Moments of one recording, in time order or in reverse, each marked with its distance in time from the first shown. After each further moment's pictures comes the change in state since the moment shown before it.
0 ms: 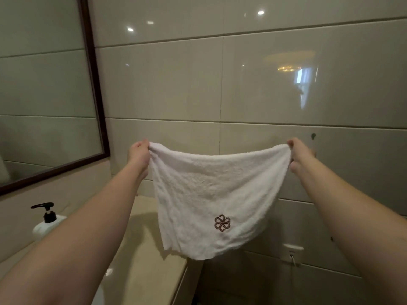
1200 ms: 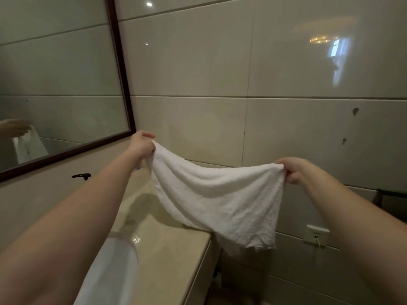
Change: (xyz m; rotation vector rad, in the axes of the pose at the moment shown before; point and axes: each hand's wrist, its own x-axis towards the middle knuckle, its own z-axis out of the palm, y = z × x) left_hand -0.019 -0.001 -0.086 0.600 -0.006 0.045; right_hand -0.041 0.104 0.004 -0.608 -0.541 0.417
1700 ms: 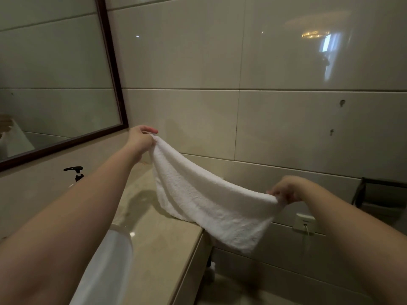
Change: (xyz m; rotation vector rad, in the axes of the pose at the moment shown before) left_hand -0.019 0.004 0.014 -0.112 -0.037 0.033; right_hand -0.017 0.068 -0.020 -0.631 0.032 0.090
